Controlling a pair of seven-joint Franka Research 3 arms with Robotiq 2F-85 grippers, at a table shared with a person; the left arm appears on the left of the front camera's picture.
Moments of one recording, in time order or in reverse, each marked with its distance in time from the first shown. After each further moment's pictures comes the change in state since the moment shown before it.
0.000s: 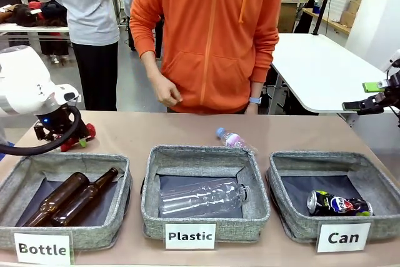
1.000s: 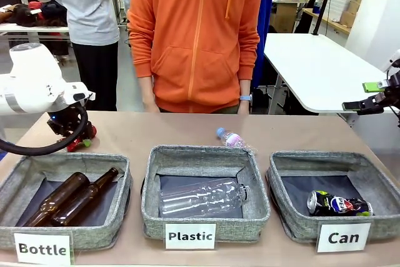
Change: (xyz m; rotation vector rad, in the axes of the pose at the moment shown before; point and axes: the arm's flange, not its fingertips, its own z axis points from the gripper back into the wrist) left arm 0.006 -0.026 0.002 0.031 -0.023 -0.209; right arm 0.000 0.000 0.000 0.000 0.000 0.000
